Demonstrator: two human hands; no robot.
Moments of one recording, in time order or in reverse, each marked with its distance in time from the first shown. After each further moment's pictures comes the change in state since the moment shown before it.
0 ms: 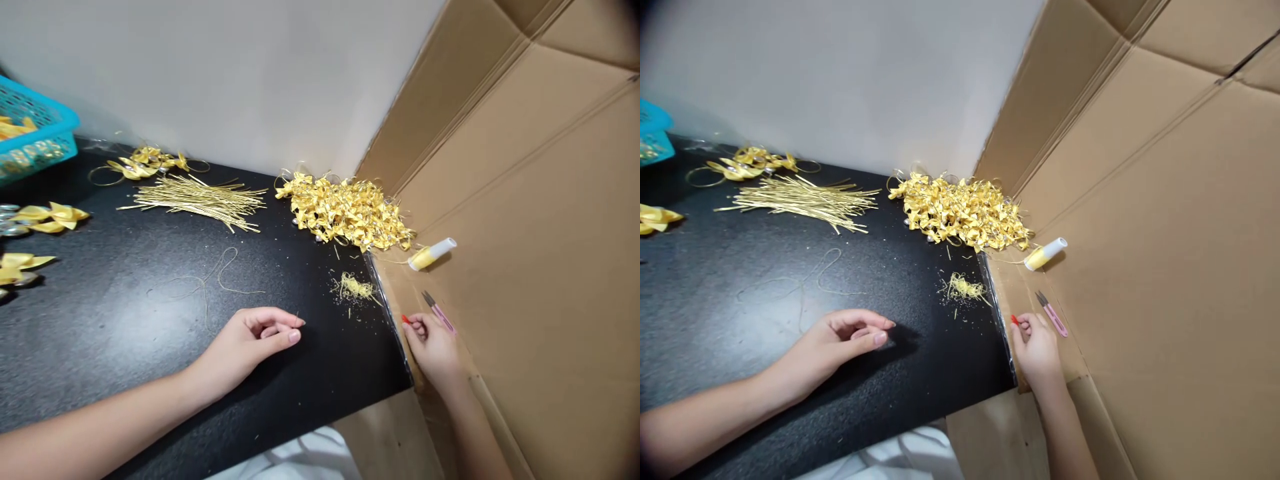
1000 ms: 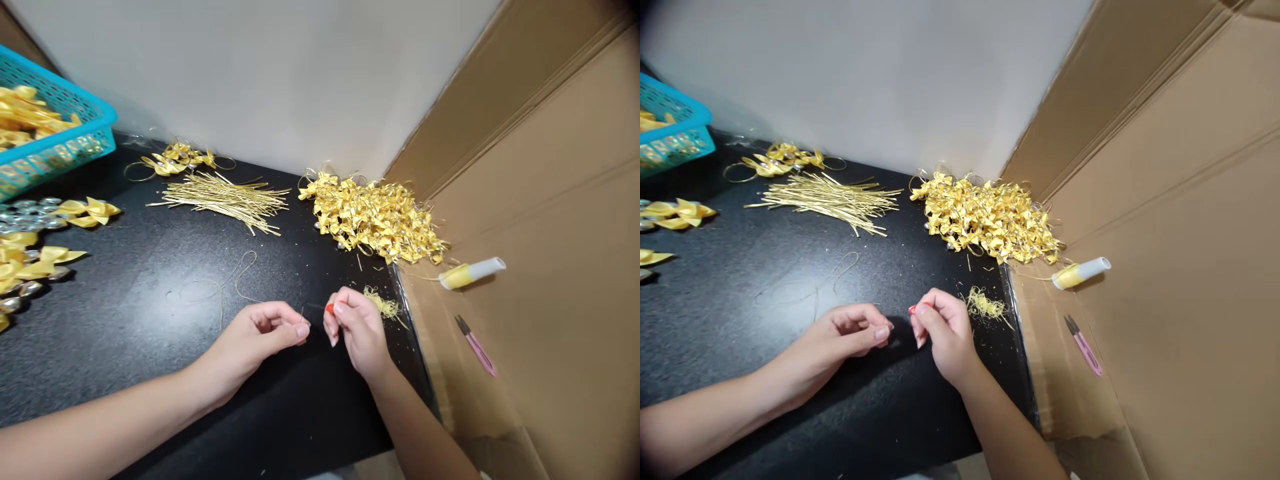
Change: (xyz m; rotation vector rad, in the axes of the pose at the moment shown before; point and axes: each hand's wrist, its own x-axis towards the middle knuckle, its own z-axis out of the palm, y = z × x) left_hand 0.008 0.012 -0.011 -0.187 0.039 -0.019; right_hand 0.036 -0.183 0.062 1.404 -0.565 0.021
